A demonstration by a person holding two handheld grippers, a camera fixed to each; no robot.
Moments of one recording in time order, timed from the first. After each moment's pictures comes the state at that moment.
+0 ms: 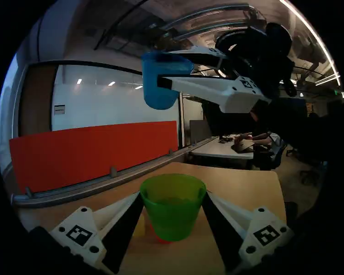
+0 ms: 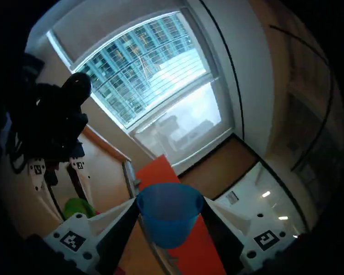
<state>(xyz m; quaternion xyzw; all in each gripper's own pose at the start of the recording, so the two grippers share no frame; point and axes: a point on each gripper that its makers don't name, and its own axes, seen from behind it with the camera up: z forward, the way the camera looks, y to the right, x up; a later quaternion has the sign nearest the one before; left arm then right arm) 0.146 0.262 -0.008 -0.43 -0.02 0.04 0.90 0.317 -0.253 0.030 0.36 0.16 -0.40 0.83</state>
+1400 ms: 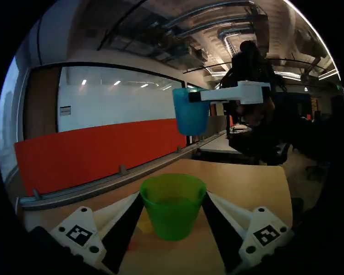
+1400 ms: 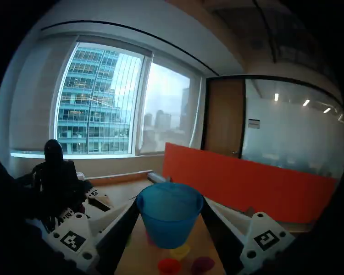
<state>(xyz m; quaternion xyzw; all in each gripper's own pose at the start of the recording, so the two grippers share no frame) 0.142 0.235 0.003 -0.41 -0.02 0.05 0.91 0.264 -0.214 0.006 0.40 -0.03 -0.07 0.91</state>
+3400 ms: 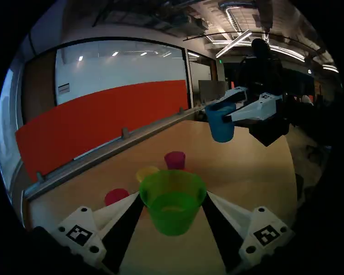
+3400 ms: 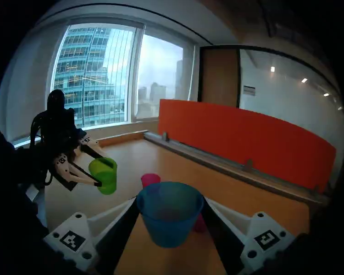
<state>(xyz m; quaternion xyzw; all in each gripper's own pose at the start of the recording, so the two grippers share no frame) 0.057 0.196 -0.008 -0.39 -0.14 0.12 0.90 0.106 -0.150 -0.019 0.38 -0.14 -0.09 0.91</state>
